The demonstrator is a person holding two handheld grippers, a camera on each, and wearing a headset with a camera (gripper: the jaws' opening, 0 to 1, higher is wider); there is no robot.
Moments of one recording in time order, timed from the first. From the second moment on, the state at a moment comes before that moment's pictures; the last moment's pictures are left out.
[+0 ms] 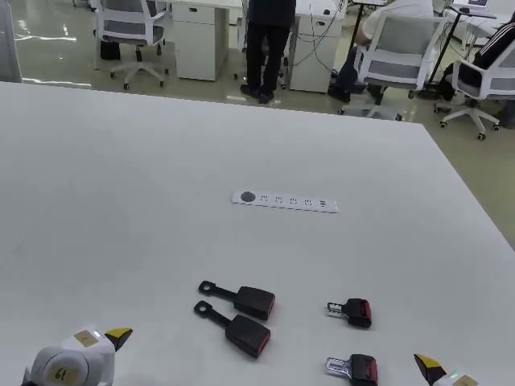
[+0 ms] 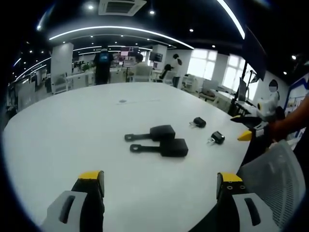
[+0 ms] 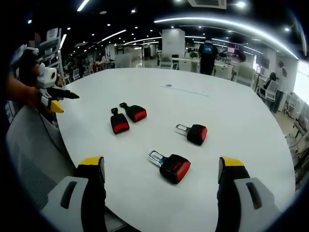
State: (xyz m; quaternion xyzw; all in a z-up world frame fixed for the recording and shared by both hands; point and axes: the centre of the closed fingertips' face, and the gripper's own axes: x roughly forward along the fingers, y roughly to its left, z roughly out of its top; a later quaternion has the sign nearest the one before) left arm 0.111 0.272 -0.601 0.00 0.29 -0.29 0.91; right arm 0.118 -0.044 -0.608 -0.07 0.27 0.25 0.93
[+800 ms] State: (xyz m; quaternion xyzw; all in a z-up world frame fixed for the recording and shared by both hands) left arm 0.114 0.271 -0.598 0.00 0.29 -0.29 0.91; right arm 0.117 -0.044 -0.608 -0.07 0.27 0.25 0.93
